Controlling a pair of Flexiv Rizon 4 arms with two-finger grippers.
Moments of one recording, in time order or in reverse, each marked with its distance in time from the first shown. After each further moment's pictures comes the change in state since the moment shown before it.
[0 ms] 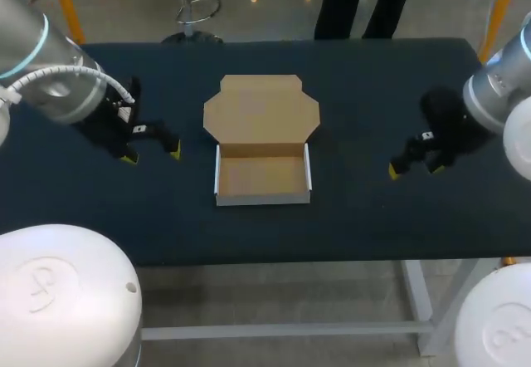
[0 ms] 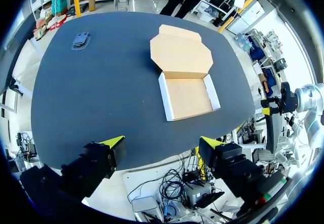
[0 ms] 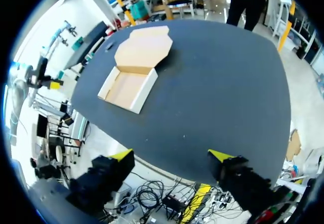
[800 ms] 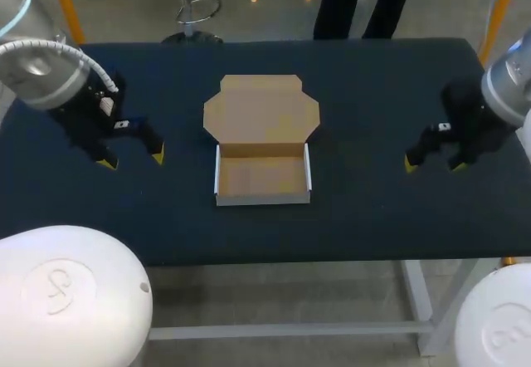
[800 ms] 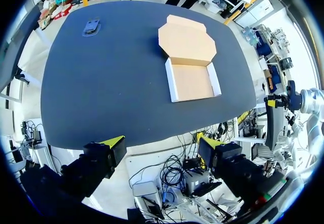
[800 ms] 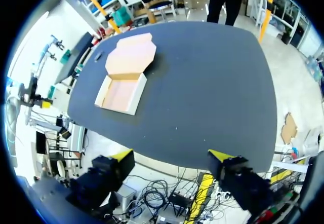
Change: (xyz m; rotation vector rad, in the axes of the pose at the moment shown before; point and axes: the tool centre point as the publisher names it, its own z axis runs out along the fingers) left arm -0.004 0.028 -0.038 -0.106 -0.049 -0.047; right arm -0.002 -0.010 -0.039 -0.007 -0.056 0.120
